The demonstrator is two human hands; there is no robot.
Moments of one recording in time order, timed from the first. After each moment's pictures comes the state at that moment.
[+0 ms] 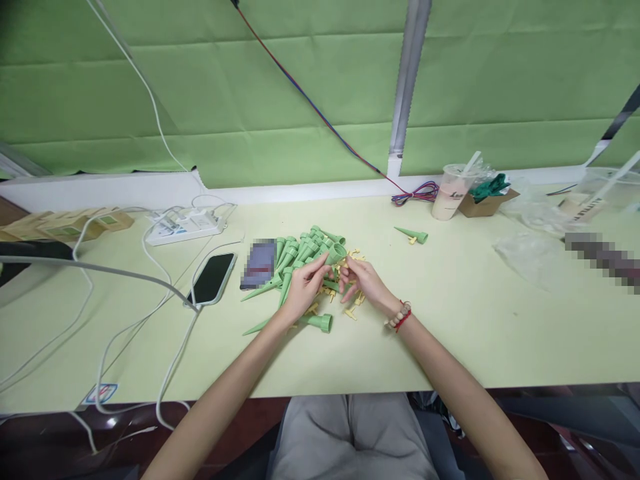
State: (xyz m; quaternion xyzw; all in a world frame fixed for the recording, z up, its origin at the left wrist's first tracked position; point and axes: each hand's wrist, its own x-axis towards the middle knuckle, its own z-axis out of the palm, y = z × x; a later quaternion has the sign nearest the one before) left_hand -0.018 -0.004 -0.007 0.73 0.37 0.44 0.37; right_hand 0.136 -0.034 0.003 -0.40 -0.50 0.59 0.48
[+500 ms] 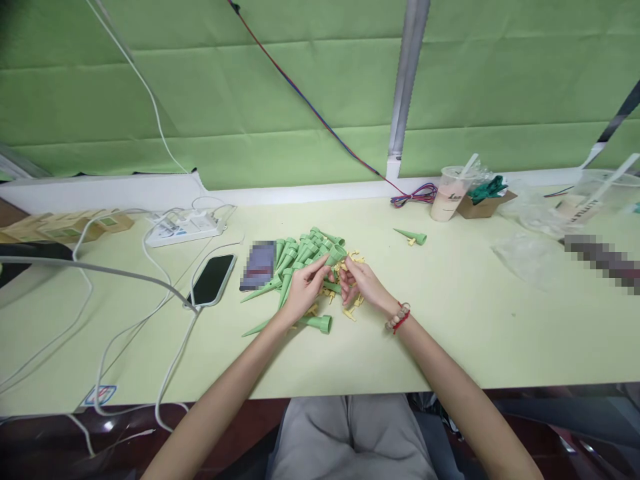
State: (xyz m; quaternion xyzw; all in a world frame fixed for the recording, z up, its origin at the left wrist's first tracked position) left_hand -0.016 -0.006 -0.003 0.71 0.37 0.44 0.40; right_hand 0.135 -0.035 0.003 -0.40 -0.50 0.62 0.46
